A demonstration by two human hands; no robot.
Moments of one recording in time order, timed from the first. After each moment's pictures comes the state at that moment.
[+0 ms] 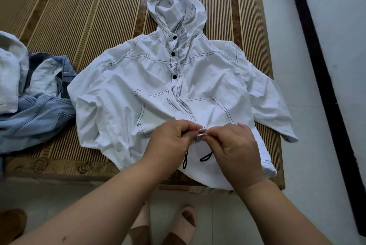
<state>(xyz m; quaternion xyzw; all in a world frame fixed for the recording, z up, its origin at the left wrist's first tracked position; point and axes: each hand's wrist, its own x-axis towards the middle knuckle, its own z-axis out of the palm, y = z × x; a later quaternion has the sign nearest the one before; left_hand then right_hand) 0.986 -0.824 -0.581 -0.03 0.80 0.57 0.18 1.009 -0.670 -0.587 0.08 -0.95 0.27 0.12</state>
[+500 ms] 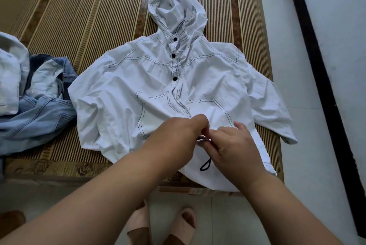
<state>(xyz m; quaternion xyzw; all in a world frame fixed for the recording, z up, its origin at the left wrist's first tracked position) 0.972 -0.827 -0.559 0.18 0.92 0.31 0.17 1.002 -0.668 -0.582 0.14 -0.97 0.18 0.06</state>
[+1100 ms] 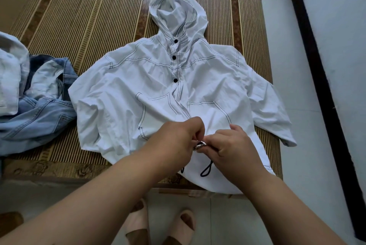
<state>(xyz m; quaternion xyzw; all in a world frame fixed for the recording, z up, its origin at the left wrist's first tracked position) 0.972 -0.835 -0.561 0.14 0.90 0.36 0.22 0.995 -0.670 -0.572 0.16 -0.96 0.22 0.02</state>
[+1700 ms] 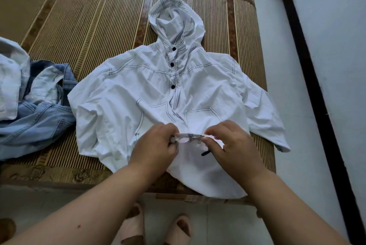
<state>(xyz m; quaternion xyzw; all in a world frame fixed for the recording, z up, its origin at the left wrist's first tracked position) 0.978 -0.849 -0.597 0.02 0.93 0.35 0.11 0.986 -0.658 -0.569 0.10 -0.95 0.29 0.03</state>
